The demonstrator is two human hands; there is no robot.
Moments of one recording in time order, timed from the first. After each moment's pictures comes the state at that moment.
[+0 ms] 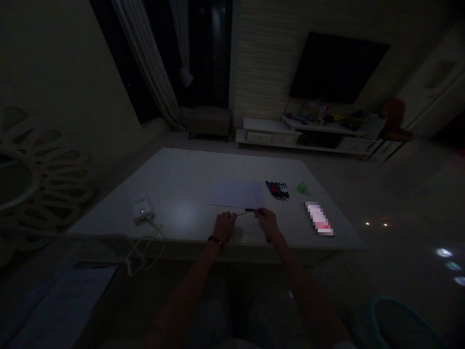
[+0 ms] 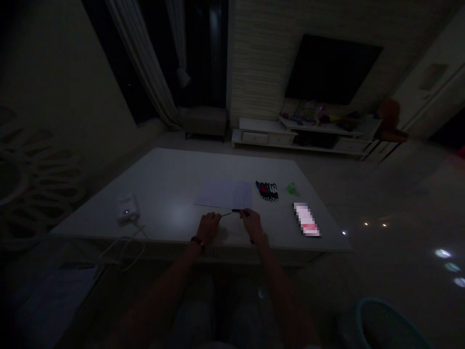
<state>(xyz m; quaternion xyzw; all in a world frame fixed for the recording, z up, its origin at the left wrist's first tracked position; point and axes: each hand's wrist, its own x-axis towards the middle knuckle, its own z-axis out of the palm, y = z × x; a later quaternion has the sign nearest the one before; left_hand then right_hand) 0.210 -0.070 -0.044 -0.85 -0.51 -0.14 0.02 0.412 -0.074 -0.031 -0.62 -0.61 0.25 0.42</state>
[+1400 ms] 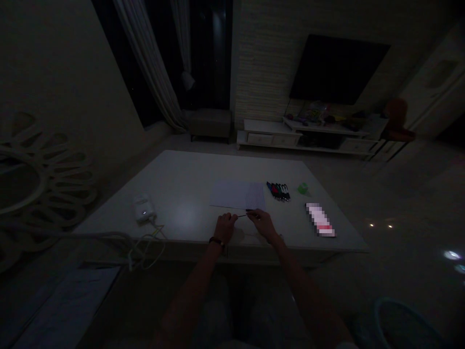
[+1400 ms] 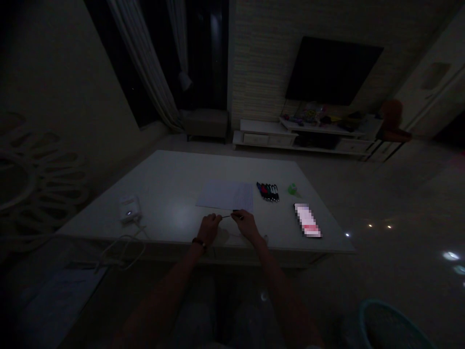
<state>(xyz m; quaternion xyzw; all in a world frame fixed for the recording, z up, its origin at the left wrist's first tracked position) 0.208 -0.069 -0.050 -0.84 -0.52 -0.15 0.02 0.392 -0.083 -0.017 -0.54 -0.65 0.26 0.46</state>
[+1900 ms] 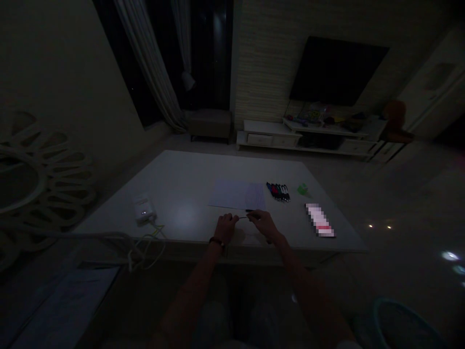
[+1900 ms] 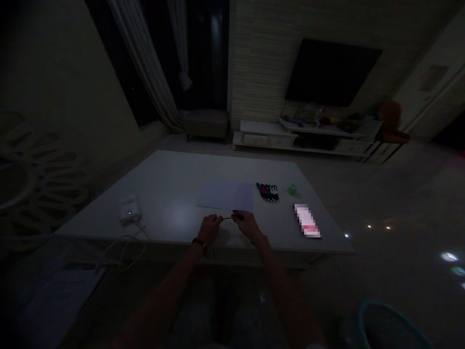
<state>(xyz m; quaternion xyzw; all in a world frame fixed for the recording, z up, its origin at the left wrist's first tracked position) 0.210 -0.070 -0.047 -0.85 -0.51 -0.13 0.01 0.399 -0.079 -0.015 -0.53 -0.66 0.31 0.43</state>
